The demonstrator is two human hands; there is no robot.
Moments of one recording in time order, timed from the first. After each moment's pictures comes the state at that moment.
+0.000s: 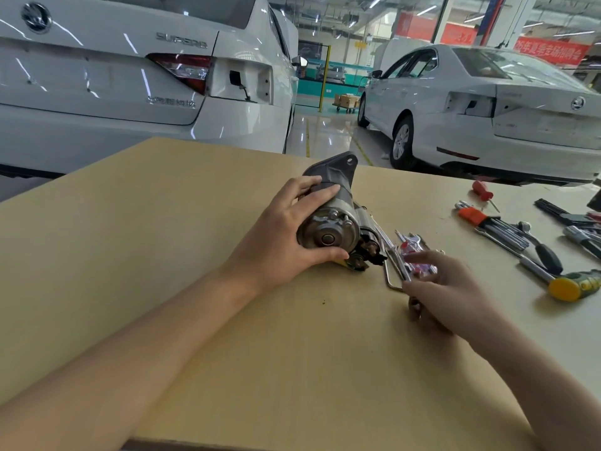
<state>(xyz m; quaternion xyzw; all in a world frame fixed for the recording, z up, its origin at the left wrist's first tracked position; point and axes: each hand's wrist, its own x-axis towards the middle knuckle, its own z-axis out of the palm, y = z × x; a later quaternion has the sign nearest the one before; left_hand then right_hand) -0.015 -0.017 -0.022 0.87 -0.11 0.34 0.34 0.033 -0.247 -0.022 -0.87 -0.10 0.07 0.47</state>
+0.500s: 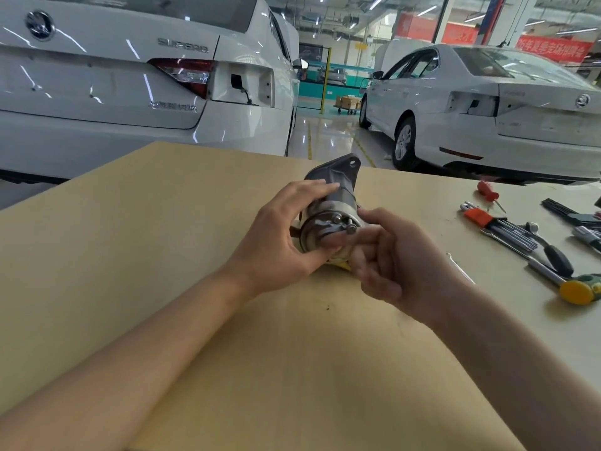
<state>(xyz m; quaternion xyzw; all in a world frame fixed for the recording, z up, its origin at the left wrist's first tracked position) -0.021 -0.015 -0.015 0.84 -0.13 0.34 0.40 0.018 -0.183 0.020 -0.63 -0.17 0.33 0.68</state>
